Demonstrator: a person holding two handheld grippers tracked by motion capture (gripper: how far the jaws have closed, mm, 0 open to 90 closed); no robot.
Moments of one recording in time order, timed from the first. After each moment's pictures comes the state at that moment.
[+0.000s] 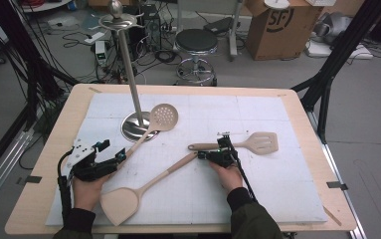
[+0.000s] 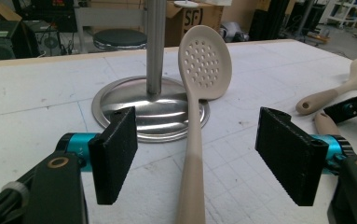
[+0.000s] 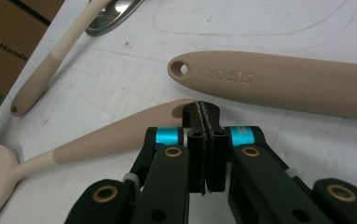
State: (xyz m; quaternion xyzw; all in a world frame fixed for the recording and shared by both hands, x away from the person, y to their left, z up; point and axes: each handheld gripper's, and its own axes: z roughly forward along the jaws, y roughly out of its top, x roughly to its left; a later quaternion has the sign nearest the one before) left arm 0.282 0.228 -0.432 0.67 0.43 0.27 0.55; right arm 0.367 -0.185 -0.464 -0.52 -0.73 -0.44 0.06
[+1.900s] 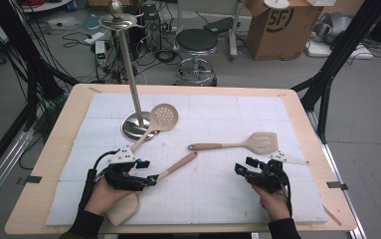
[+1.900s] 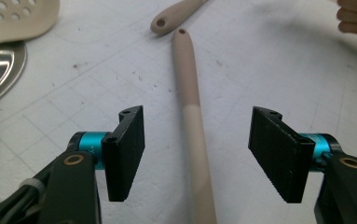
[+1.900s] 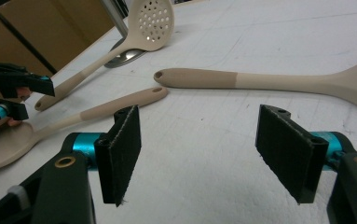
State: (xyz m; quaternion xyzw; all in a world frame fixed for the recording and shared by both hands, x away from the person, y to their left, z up) left arm 0.279 0.151 -0.427 0.82 0.31 0.06 0.48; right arm 0.274 -0.298 -0.436 -0.47 -0.69 -0.55 -0.08
